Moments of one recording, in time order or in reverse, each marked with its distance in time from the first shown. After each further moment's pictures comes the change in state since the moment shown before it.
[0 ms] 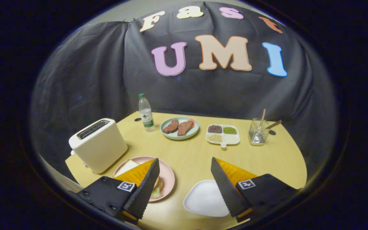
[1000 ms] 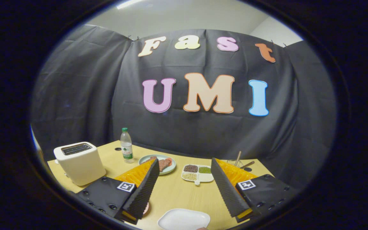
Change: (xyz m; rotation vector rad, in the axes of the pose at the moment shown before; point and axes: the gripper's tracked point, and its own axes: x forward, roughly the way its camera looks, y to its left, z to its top) arm -0.011 -0.028 0.089 -0.077 -0.318 -0.133
